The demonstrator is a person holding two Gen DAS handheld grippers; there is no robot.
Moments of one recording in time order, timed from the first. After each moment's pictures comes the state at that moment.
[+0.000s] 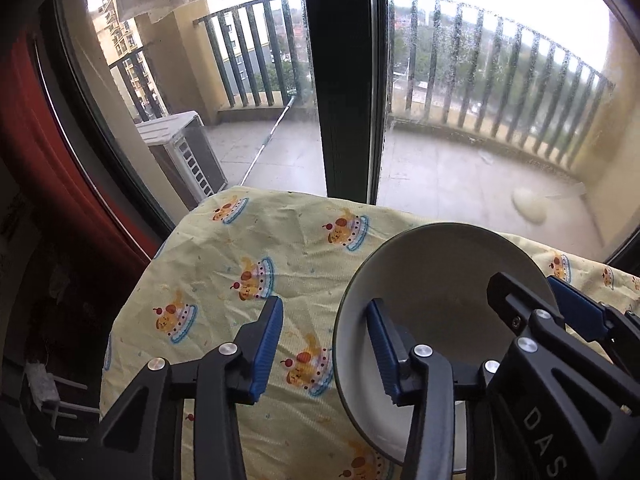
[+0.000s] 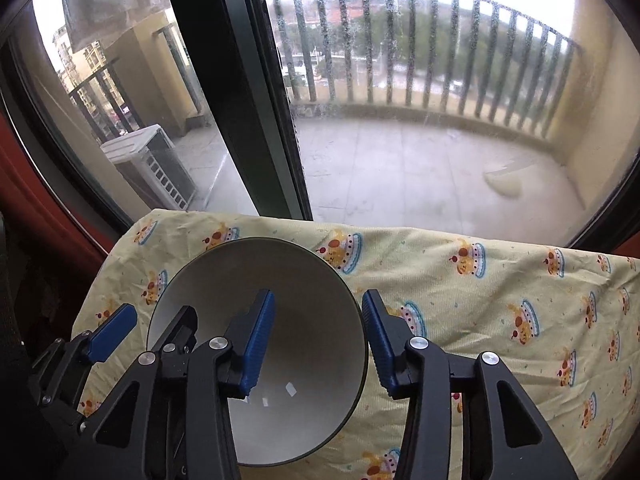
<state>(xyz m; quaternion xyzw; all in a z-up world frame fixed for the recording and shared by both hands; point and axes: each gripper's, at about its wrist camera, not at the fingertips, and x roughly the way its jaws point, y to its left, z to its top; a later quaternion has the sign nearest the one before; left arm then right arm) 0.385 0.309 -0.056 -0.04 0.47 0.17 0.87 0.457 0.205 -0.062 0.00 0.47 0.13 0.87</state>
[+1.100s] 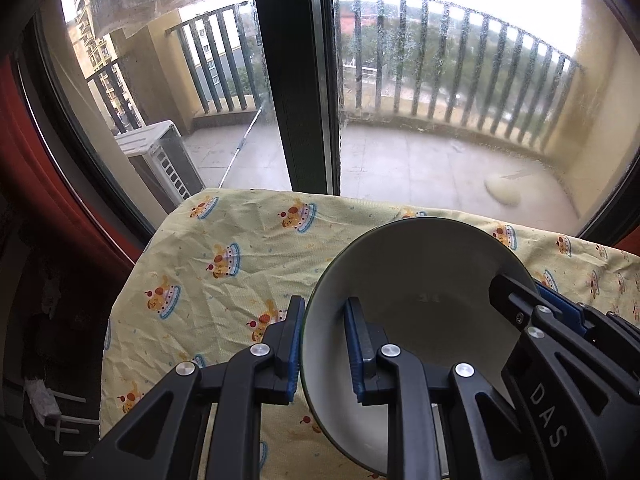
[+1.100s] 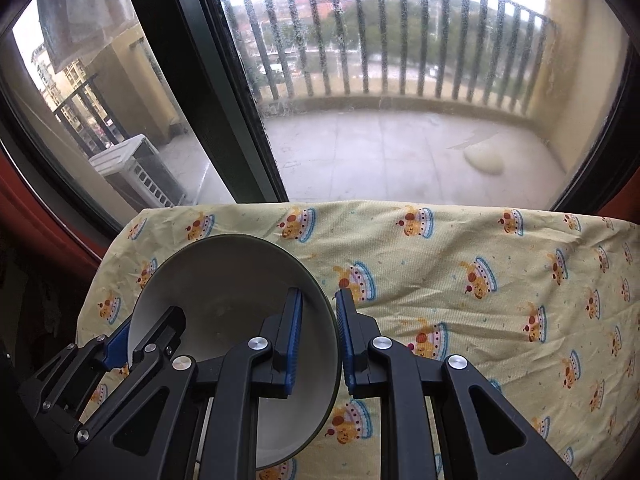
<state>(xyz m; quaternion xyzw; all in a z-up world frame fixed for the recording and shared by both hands) 0.354 0.278 -0.031 -0.03 0.47 0.12 0.87 0.419 0.160 -0.039 0.03 0.49 0.10 0.87</state>
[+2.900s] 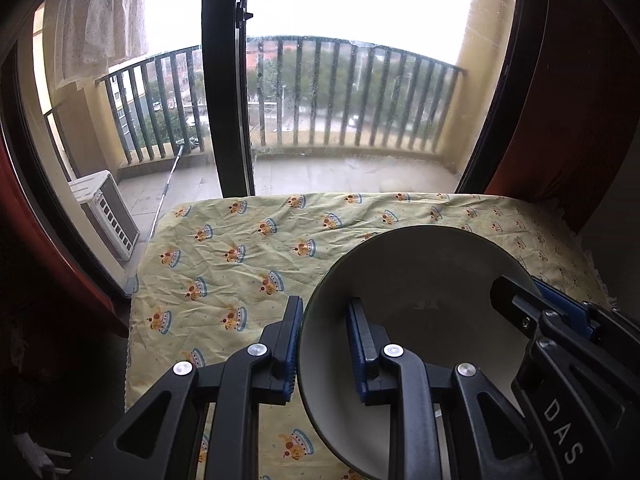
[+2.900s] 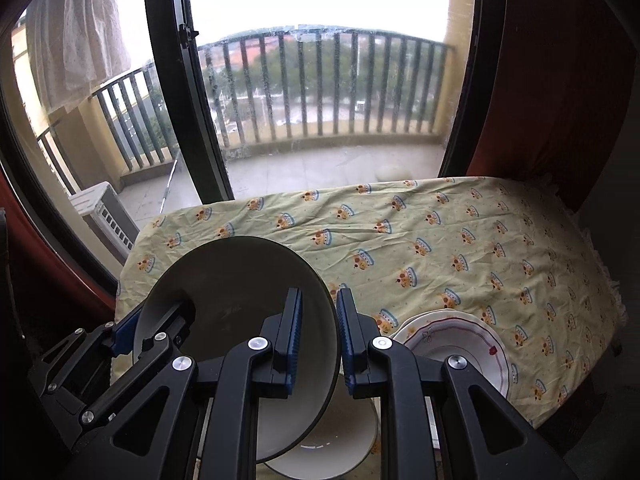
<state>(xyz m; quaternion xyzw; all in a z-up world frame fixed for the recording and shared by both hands) 0.151 0.255 0.077 -0.01 0.41 -0.07 0.91 0.153 0.130 0.090 0.03 0.42 -0.06 0.91</state>
